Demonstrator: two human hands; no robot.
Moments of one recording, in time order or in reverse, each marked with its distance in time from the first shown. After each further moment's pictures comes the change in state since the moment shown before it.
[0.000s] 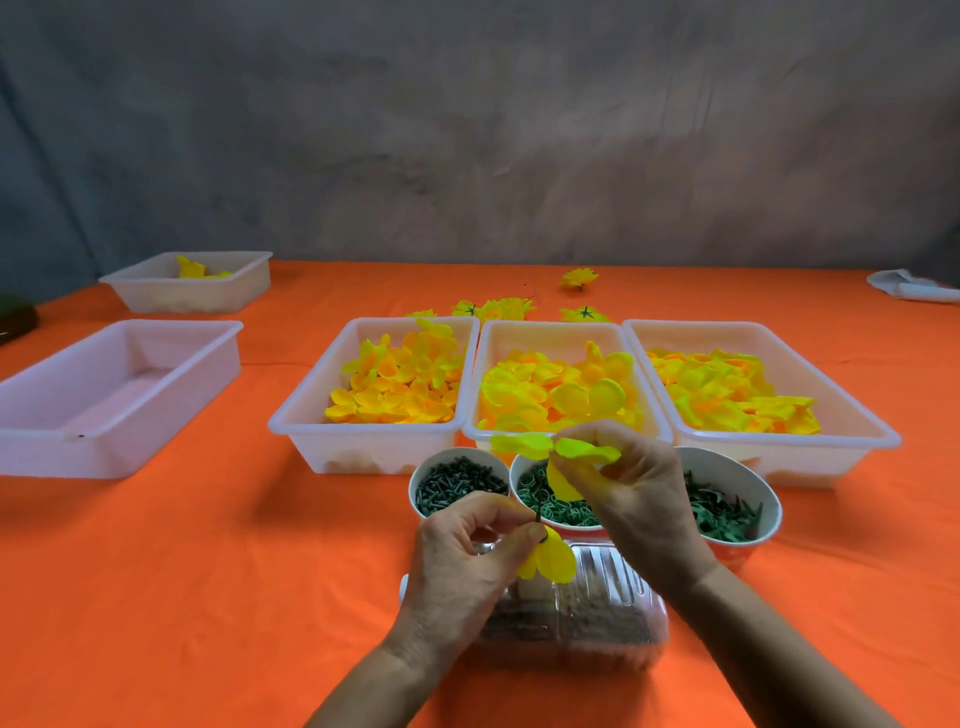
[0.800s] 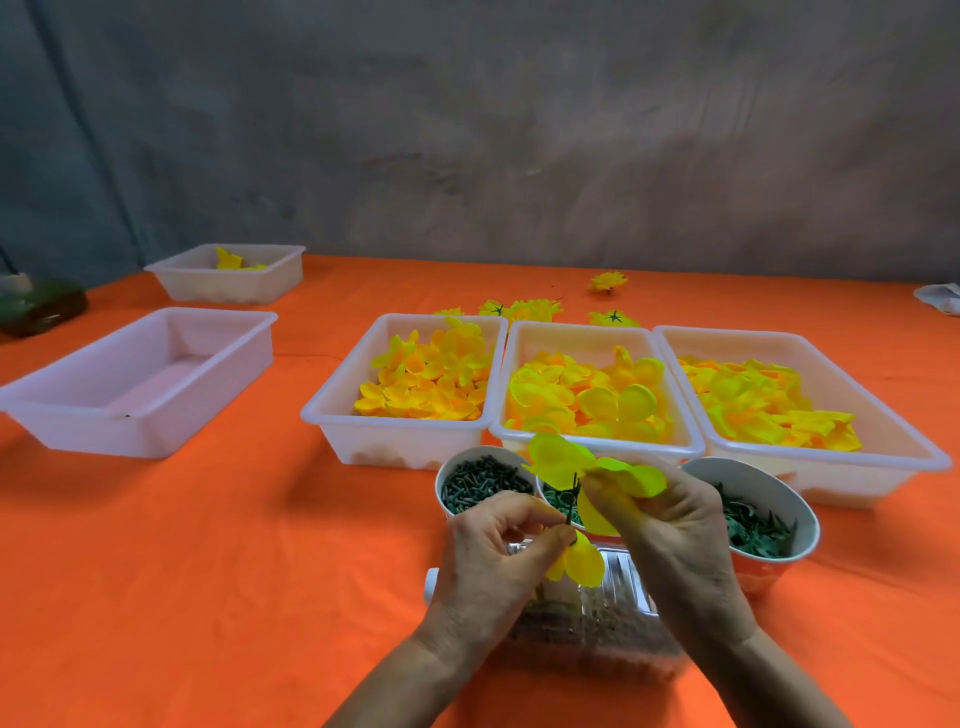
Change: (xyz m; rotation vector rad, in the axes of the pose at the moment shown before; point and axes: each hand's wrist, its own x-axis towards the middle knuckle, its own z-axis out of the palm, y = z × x) left_hand -0.003 0.004 0.000 0.039 0.012 0.026; right_hand -0.024 0.004 0.008 0.205 0.077 0.065
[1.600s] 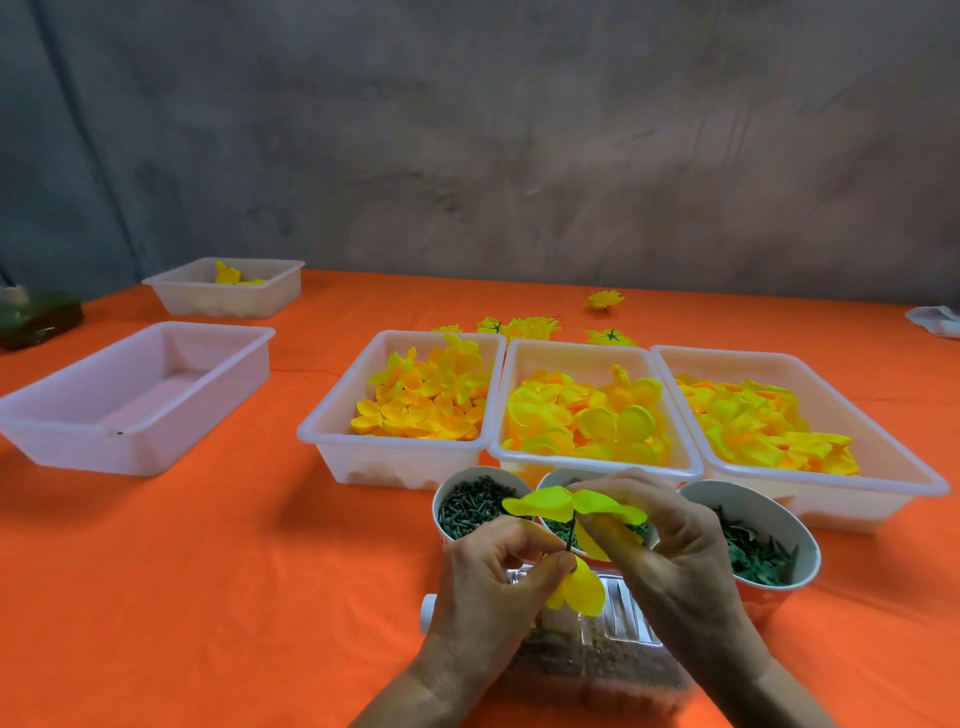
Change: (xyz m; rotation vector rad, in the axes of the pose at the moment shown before) left_hand 0.000 0.000 0.000 0.059 0.030 0.007; right_hand 0.004 -0.014 -0.001 -0.271 -0.133 -0.176
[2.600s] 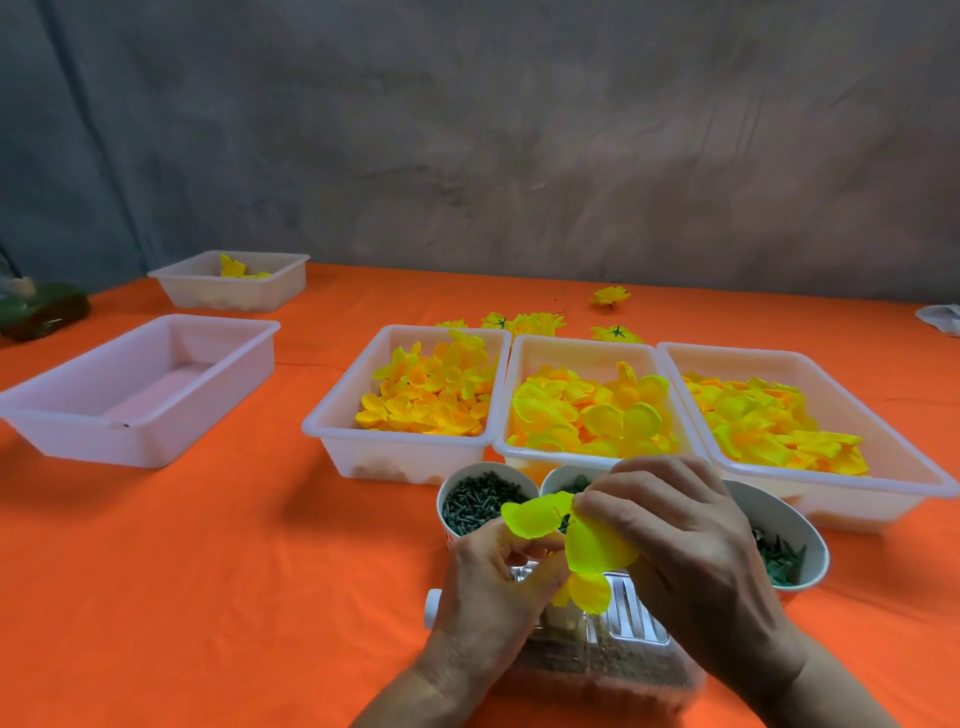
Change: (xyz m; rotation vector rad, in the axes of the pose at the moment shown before) left_hand -0.001 0.000 0.000 -0.080 0.001 0.013; right_hand 0.009 -0.009 -0.018 -0.773 -0.080 -0.688
